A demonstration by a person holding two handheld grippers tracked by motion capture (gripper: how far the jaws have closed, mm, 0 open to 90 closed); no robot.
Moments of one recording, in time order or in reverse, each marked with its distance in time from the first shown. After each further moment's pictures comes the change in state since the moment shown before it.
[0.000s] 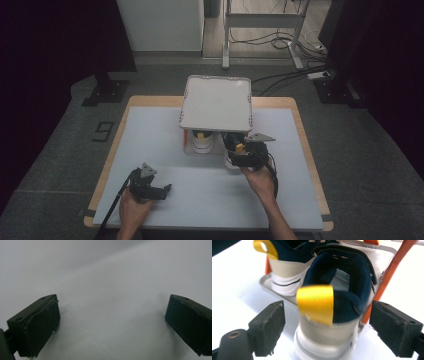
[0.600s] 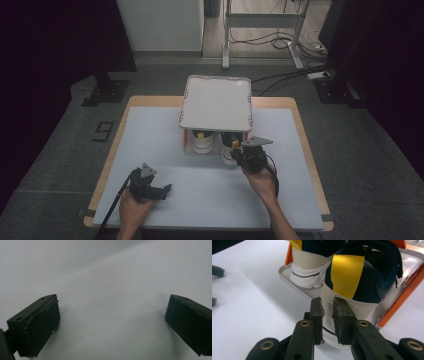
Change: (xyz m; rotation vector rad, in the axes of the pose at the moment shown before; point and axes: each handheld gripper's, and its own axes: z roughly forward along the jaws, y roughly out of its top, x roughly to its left) left arm 0.000 0.000 0.000 0.000 0.000 -0.001; right arm 0.003 -0.005 0.010 0.006 0.108 -0.113
